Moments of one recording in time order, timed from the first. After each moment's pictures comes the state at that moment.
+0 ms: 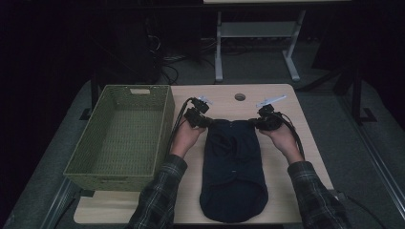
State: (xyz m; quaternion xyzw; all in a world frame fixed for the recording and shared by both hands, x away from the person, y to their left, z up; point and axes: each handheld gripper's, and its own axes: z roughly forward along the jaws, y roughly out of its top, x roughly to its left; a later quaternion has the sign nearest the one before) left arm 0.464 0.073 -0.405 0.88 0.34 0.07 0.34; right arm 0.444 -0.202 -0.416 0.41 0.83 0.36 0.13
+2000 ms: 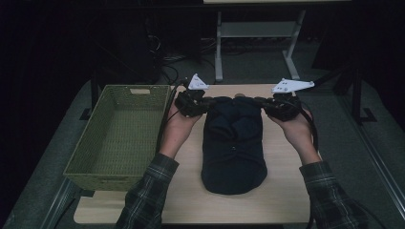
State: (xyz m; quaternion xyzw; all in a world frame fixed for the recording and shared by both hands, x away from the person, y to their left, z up) left arm 0.404 0.083 -0.299 0.84 0.27 0.20 0.42; right arm 0.388 -0.208 -0.309 0.32 0.79 0.45 0.24
